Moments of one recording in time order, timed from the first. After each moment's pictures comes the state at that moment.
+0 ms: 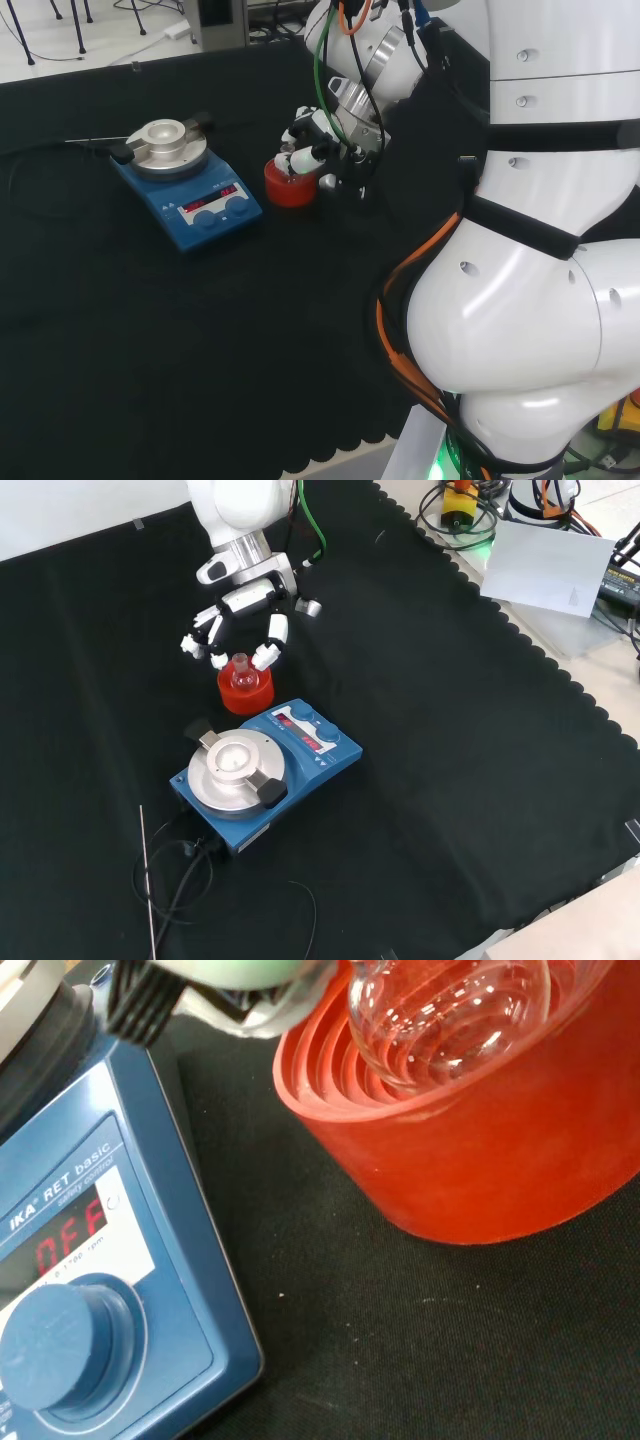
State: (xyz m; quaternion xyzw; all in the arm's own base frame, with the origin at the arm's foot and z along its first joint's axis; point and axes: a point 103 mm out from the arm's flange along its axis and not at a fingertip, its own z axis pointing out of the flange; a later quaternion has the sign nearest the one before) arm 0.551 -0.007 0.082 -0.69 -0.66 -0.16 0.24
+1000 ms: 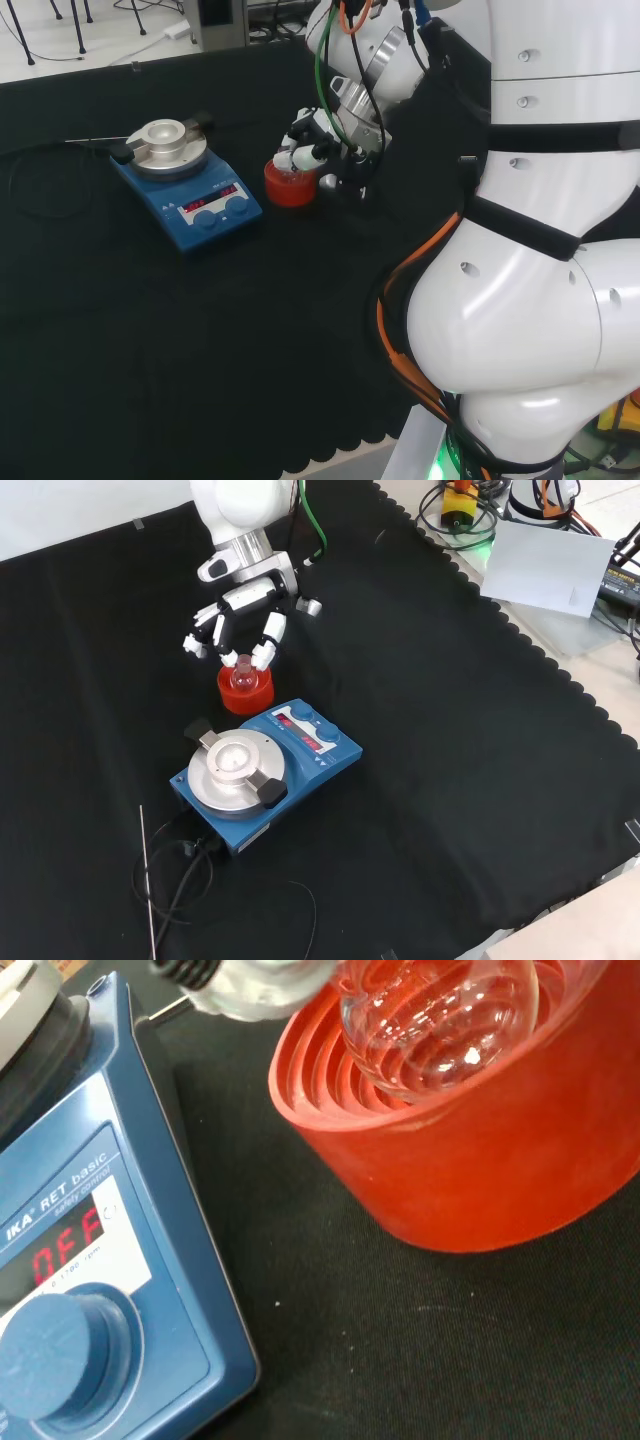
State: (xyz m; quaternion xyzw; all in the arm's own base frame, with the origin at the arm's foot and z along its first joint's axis) arm 0.550 -0.008 0.084 -0.70 -0.66 -0.17 0.24
